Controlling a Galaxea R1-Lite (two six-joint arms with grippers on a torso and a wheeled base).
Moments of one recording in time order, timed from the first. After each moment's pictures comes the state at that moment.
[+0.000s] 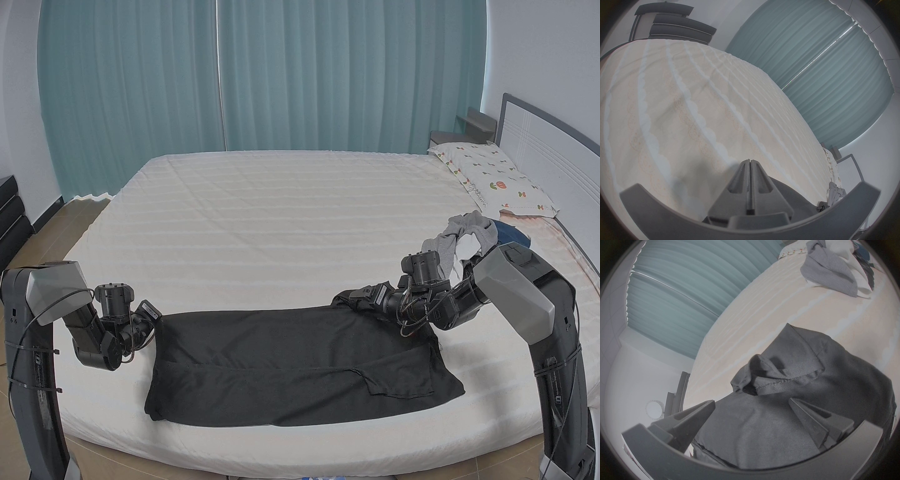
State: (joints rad) left arm 0.08 2.43 -0.86 -1.06 -0.03 -0.84; right arm 0.31 2.58 -1.52 -0.45 0.26 0.77
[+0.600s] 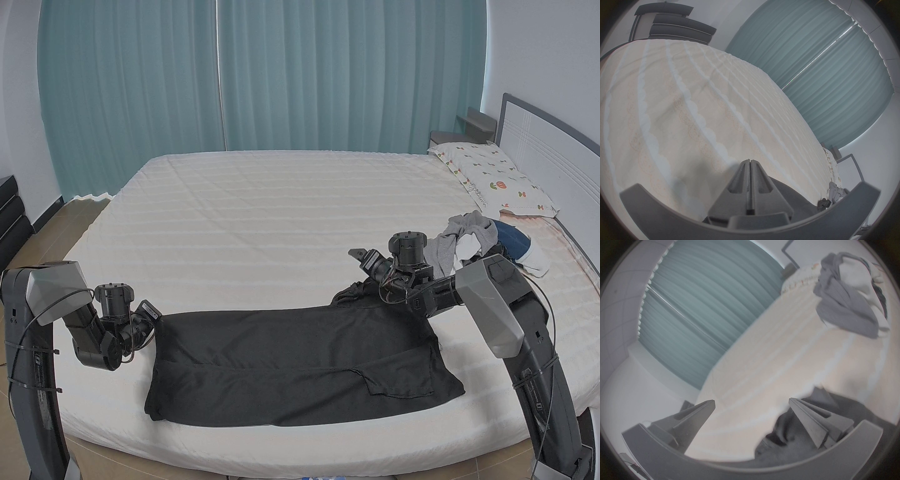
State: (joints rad) left arm 0.08 2.43 -0.86 -1.06 -0.03 -0.84; right arm 0.33 2.78 -1.95 -0.61 -0.02 0.83
